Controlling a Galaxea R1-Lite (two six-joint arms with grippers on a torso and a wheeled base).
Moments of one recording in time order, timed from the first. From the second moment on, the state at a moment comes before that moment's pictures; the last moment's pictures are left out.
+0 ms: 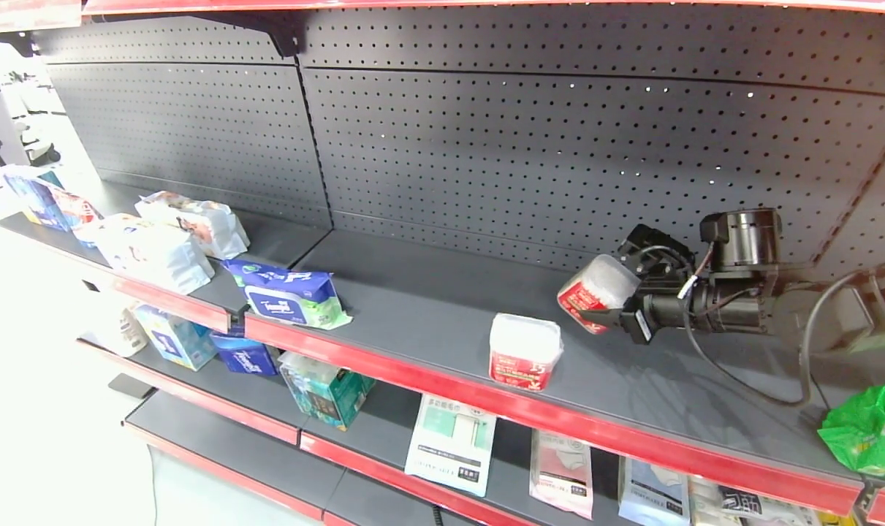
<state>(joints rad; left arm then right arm) 0.05 0.00 0.00 0.01 0.01 0.01 0.15 1.92 -0.97 -0.39 0.41 -0.55</state>
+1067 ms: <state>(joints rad) 0.05 0.00 0.00 0.01 0.01 0.01 0.18 2.03 -1.02 -0.39 0.38 -0.58</state>
